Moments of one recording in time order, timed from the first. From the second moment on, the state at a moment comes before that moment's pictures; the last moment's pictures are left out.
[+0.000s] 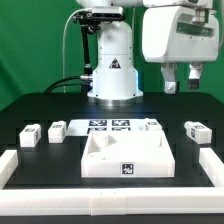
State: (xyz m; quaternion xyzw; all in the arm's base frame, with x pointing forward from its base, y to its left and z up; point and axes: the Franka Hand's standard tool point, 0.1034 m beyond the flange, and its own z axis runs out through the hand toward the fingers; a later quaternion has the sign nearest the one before) arm 0.533 0.090 0.143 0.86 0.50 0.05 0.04
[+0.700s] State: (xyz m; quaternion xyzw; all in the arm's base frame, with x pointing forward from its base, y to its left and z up) arm 0.516 0.072 0.127 0.81 0.59 0.01 0.04
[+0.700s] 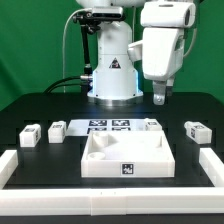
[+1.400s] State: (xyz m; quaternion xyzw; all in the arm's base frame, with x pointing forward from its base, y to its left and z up) arm 0.486 0.043 0.104 0.70 0.71 -0.03 0.02
